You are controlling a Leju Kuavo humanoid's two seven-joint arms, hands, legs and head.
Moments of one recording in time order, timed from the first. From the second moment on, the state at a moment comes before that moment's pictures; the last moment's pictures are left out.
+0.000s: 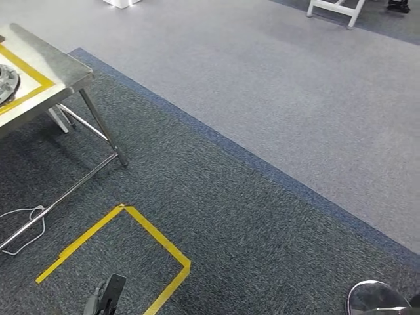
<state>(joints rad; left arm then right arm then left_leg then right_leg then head) 0.00 -0.17 0.66 -0.20 -0.75 0.24 -0.46 0.01 0.18 -0.55 -0.20 0.64 -0.22 -0.12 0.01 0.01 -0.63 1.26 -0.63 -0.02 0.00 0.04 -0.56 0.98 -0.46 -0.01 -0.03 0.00</state>
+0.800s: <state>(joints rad) -0.01 -0.17 0.67 -0.20 -0.76 0.24 -0.46 0.01 0.18 -0.55 -0.20 0.65 -0.22 -0.13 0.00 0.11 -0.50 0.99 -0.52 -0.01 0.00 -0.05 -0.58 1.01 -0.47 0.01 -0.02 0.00</state>
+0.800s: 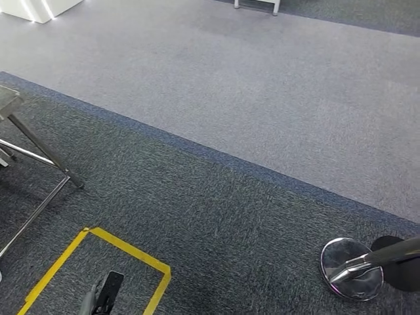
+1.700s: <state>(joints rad) 0.00 -0.18 0.68 -0.20 -0.76 0.24 -0.46 0.01 0.18 -0.55 -0.20 0.66 -0.22 -0.12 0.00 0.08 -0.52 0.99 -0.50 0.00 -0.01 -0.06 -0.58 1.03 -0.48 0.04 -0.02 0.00</state>
